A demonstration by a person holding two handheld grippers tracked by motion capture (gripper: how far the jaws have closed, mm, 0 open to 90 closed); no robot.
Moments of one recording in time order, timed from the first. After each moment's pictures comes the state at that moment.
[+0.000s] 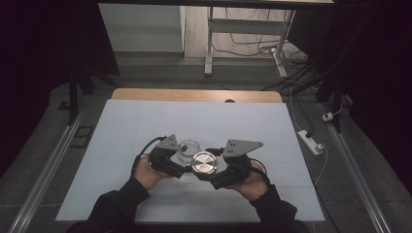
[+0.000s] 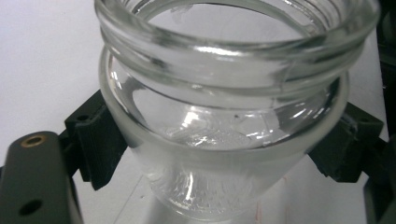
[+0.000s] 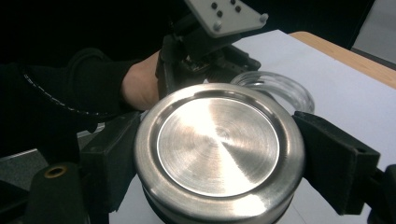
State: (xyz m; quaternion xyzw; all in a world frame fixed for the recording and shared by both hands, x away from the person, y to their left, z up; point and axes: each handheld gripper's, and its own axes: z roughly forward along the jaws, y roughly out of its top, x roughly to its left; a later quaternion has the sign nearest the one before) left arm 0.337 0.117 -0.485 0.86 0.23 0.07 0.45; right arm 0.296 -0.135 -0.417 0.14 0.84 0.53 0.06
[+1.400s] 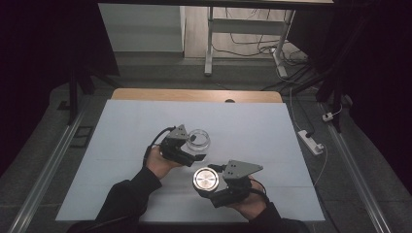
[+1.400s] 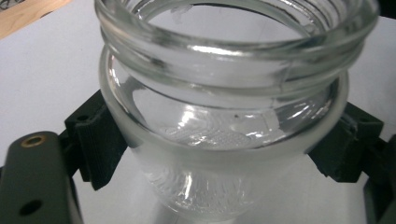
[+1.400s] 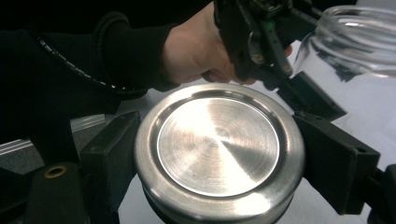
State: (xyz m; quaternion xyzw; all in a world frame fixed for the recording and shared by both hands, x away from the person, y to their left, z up) left arm 0.368 0.092 -0.481 0.85 0.23 0.09 0.47; right arm 0.262 -0.143 -0.457 0.16 0.83 0.52 0.08
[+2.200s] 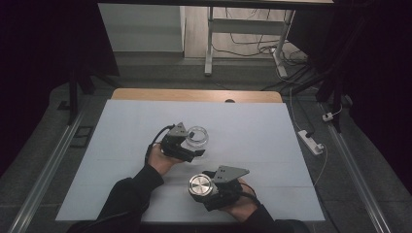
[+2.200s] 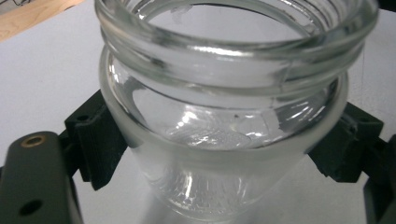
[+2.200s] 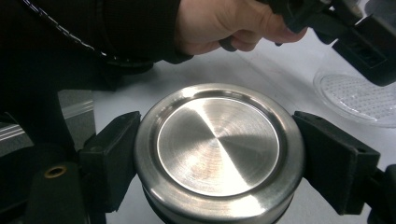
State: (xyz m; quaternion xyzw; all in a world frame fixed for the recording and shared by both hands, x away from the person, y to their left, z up) left arm 0.387 0.095 -0.499 0.84 0.25 0.10 0.47; right arm 0.267 -0.127 -0.496 0.17 0.85 0.49 0.07
